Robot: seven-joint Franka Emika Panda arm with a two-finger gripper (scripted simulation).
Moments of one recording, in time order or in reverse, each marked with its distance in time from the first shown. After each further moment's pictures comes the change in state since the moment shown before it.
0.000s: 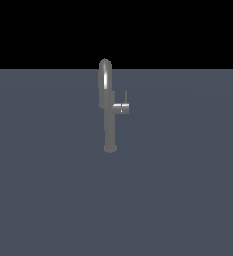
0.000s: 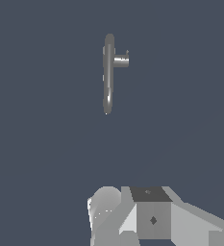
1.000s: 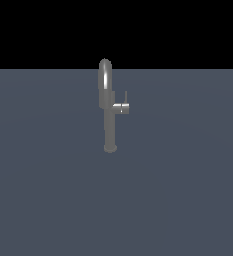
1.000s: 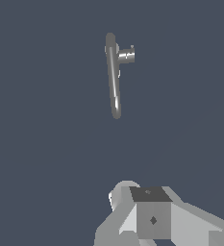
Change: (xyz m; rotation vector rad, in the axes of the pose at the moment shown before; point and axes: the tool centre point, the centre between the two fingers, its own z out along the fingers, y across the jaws) arm 0.041 -0.003 0.007 0.111 -0.112 0.110
